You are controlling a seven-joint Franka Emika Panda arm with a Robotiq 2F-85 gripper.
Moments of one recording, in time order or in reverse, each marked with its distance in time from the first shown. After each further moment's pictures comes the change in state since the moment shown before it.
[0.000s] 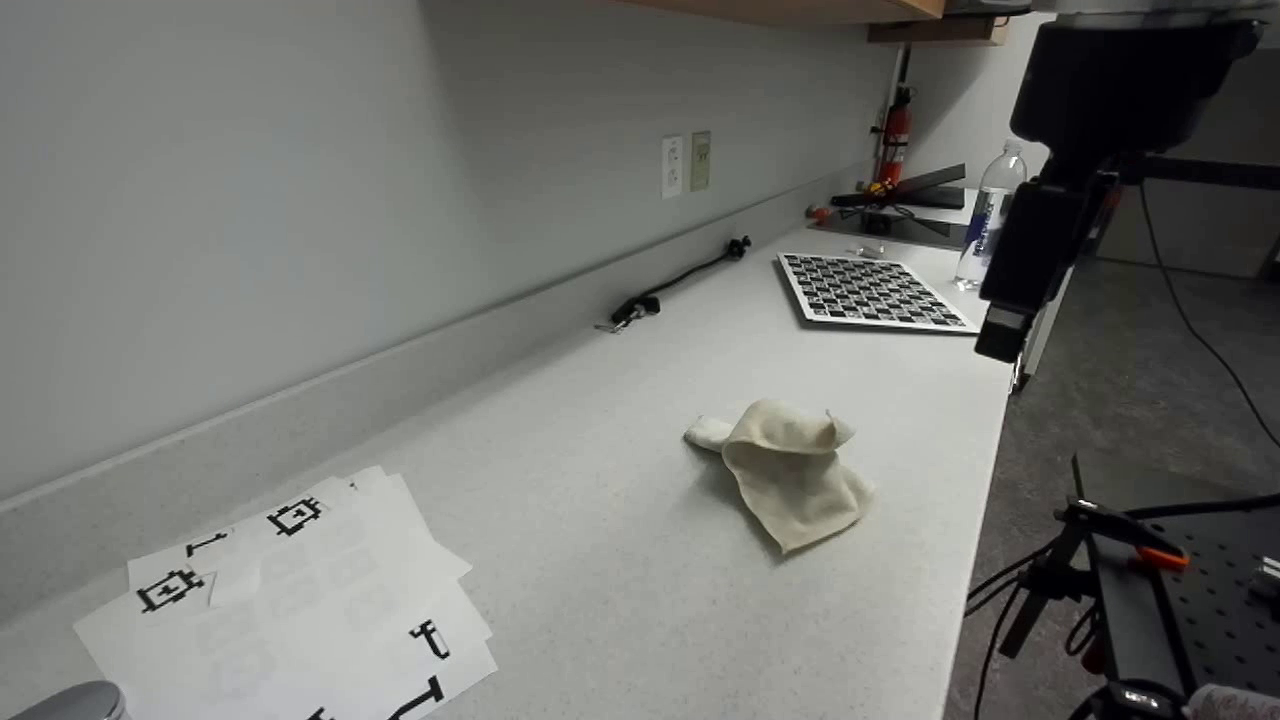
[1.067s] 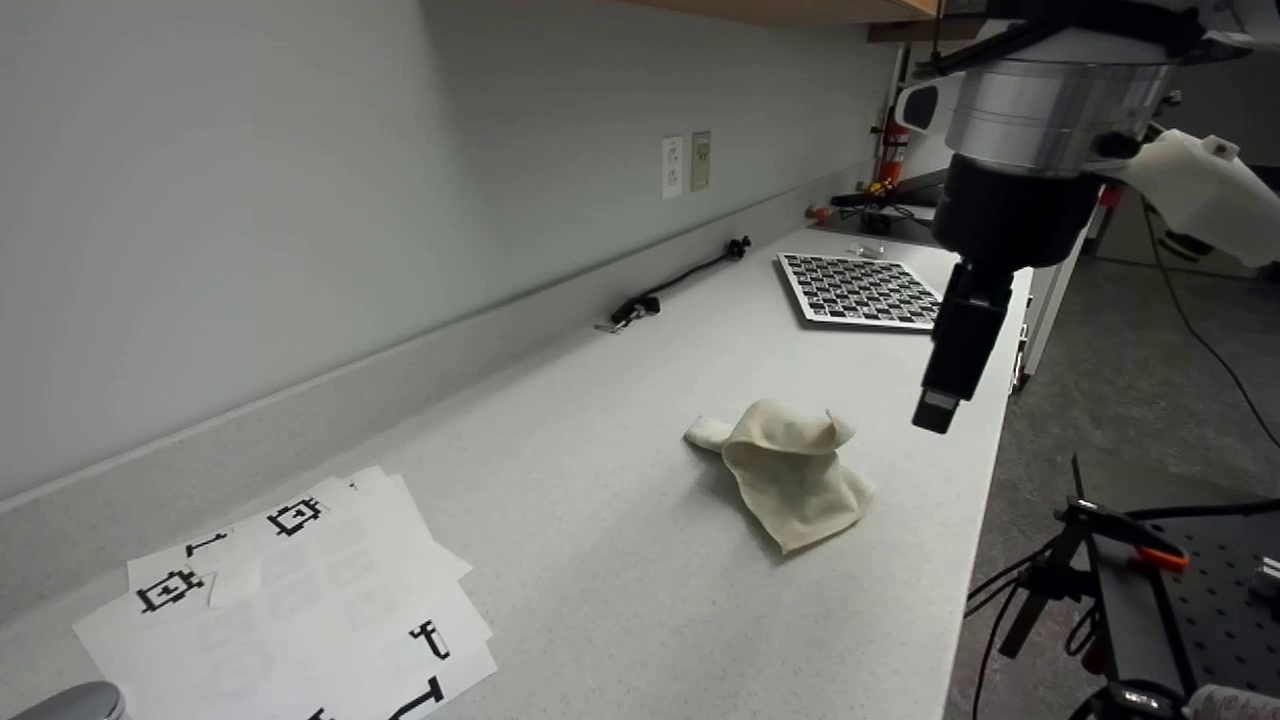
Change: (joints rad) arm 0.002 0.159 -0.050 -0.072 -0.035 0.275 -0.201
